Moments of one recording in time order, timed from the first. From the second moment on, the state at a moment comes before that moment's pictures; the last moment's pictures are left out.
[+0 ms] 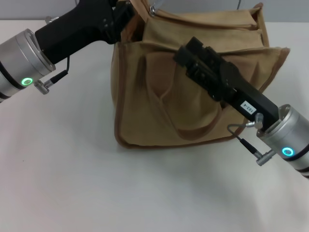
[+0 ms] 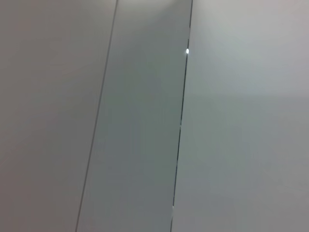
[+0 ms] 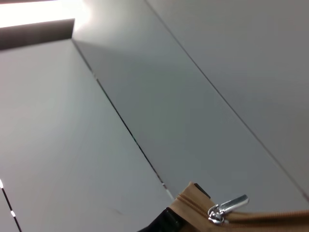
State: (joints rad) left arm -0.50 -2.08 1.09 0.58 1.10 1.53 -1.15; right arm 0.56 2.09 0.26 0.23 -2.34 -1.61 0.93
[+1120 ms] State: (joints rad) left arm -0.53 -2.08 1.13 0.57 1.06 1.49 -1.17; right arm 0.59 2.09 0.45 0.30 -2.34 -1.63 1.37
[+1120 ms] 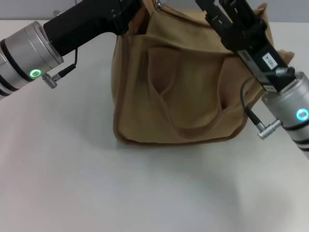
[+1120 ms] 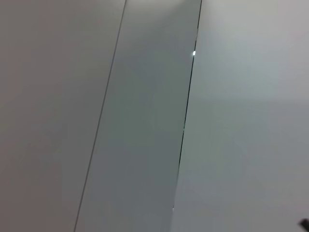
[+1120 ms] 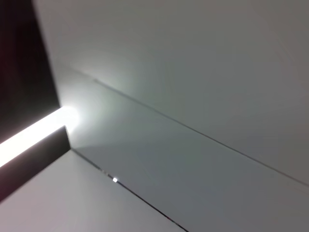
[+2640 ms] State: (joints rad) left arm -0.56 -2.08 1.15 0.57 1.06 1.50 -1.16; right arm 0.69 2.09 0.49 0.33 -2.38 -1.44 1.54
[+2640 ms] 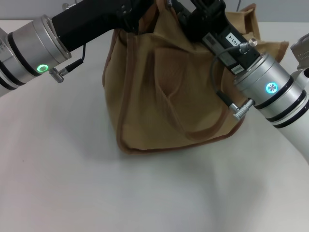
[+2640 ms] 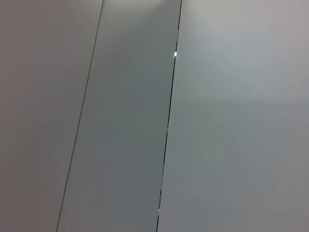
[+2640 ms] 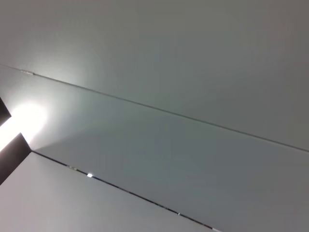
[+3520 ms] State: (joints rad) left arm -0.56 -2.08 1.14 0.57 1.06 1.48 -1.15; right arm 0.66 2.09 0.49 0.32 -2.40 -1.49 1.54
